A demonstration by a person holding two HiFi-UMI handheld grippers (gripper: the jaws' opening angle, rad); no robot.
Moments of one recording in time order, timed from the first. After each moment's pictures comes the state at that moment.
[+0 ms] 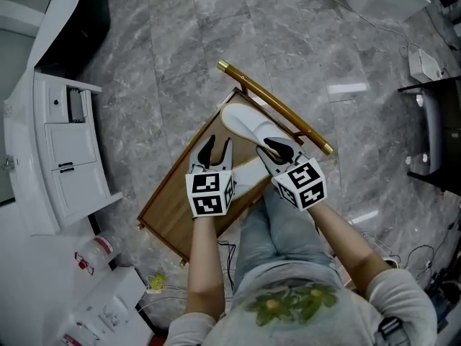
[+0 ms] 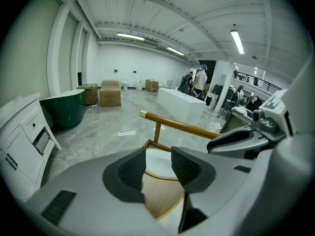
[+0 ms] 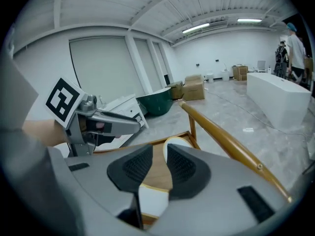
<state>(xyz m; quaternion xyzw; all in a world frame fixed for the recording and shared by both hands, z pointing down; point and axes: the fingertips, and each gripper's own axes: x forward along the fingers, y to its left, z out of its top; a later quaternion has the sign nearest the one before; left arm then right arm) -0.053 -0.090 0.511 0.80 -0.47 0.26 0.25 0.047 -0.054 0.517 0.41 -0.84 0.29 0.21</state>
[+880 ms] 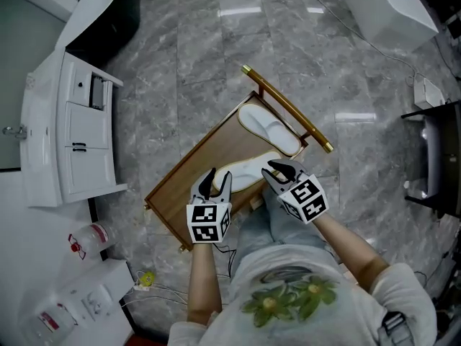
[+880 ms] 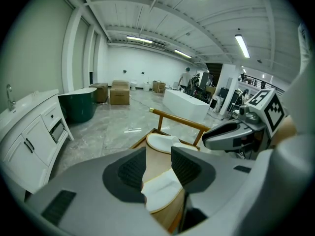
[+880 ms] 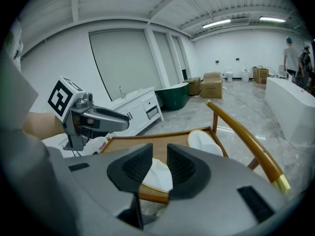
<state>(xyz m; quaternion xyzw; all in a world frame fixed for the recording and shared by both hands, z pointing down) -0.111 0.036 0.468 0.78 -0.51 0.24 0.27 0.013 0.035 0.483 0.32 -0.88 0.26 0.25</state>
